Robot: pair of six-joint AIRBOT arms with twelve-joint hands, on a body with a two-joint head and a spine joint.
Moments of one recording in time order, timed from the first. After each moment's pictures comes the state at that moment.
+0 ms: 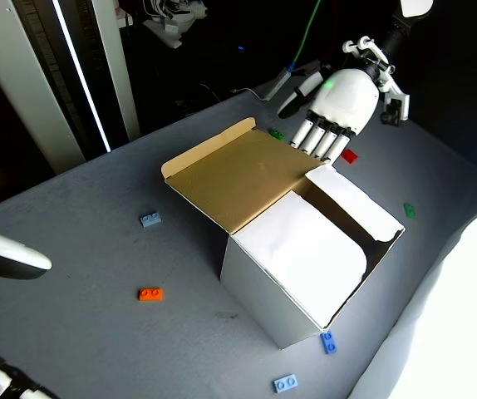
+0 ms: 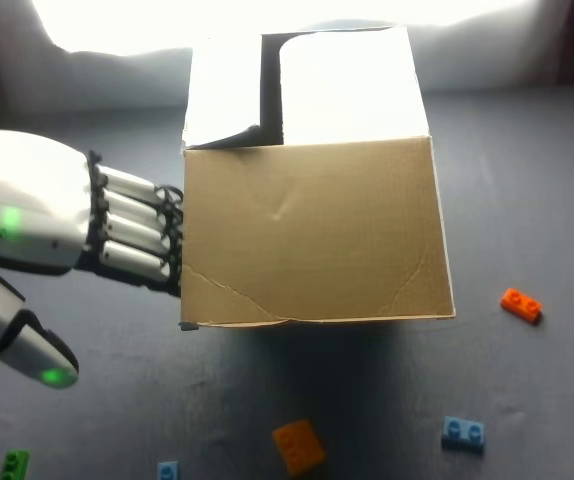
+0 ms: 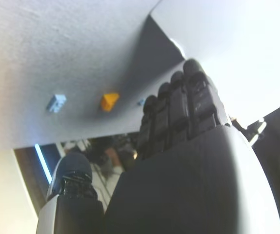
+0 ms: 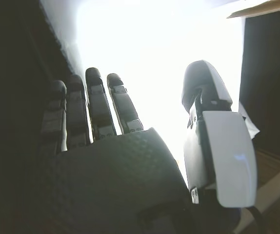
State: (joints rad) left arm 0.31 -0.98 1.51 1.74 -1.08 -0.23; right arm -0.29 -0.46 0.87 0.32 0.27 -0.93
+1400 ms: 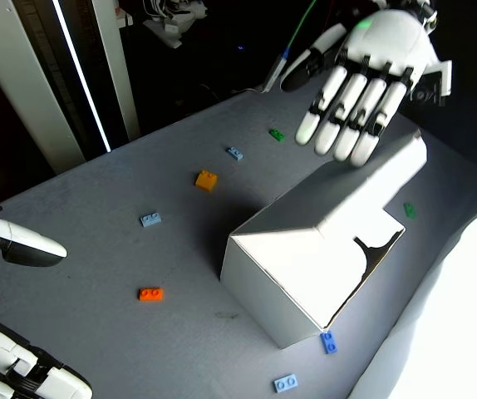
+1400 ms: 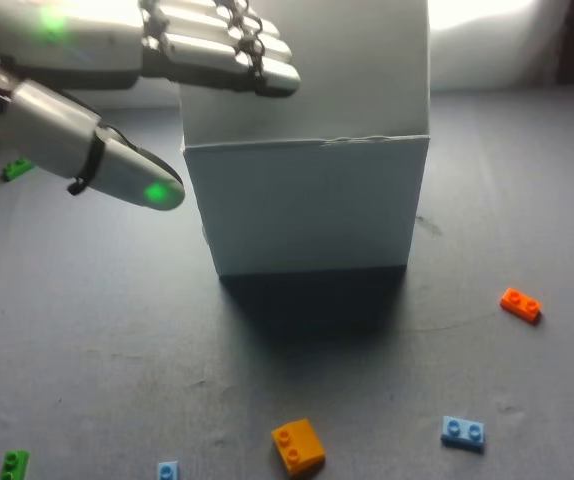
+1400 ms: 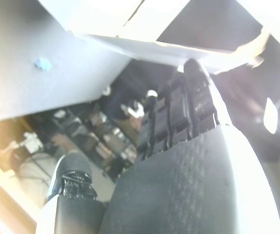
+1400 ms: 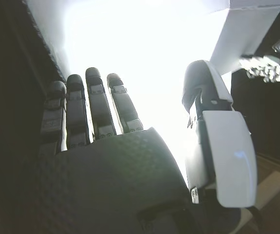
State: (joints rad) left arm 0.01 -1.03 1.54 1.67 -0.99 -0.35; right arm -0.26 -0.47 0.86 0.29 0.26 -0.94
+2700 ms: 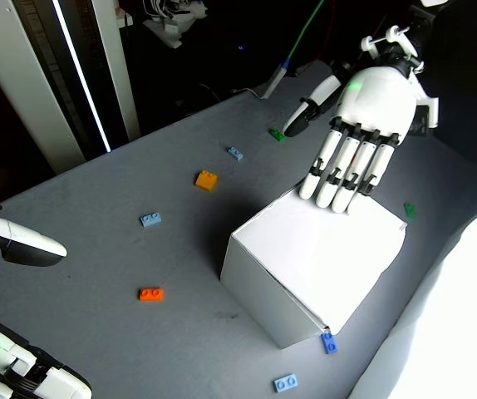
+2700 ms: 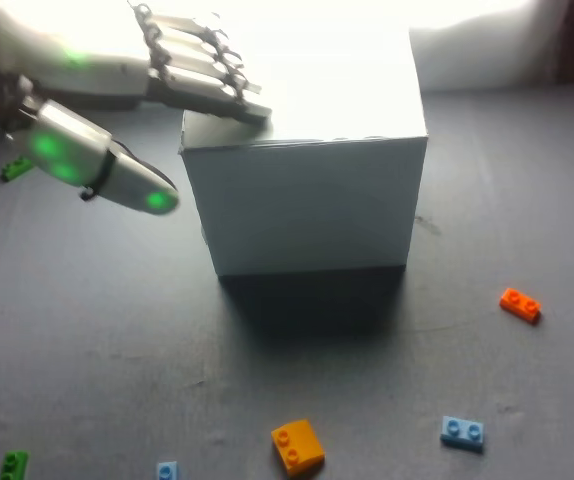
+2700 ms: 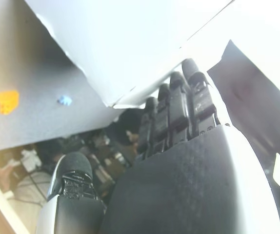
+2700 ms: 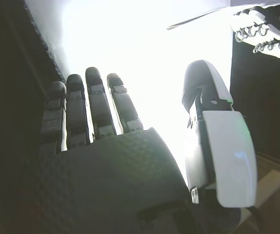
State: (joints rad) left arm 0.05 -1.08 1.63 1.76 -0.92 -0.38; right arm -0.26 -0.47 0.86 0.29 0.26 -0.94
